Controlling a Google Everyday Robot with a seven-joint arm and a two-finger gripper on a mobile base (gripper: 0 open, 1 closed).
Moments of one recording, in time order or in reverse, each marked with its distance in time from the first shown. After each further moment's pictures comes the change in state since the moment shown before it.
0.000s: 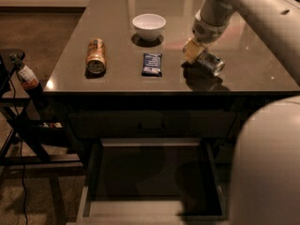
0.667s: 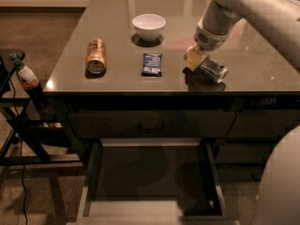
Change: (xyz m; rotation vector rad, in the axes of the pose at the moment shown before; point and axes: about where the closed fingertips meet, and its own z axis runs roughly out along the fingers) arm 0.021 0.020 -0.002 0.002 -0.007 -0.067
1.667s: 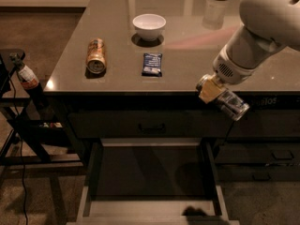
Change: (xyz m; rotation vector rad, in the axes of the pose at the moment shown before) arm 0.106 0.080 -0.043 -0.055 0.001 0.051
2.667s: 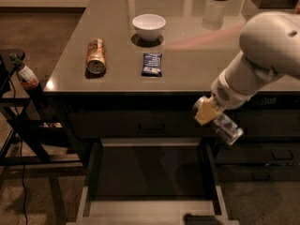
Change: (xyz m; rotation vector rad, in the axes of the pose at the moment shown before) arm 0.031 0.036 0.036 -0.100 0.009 0.059
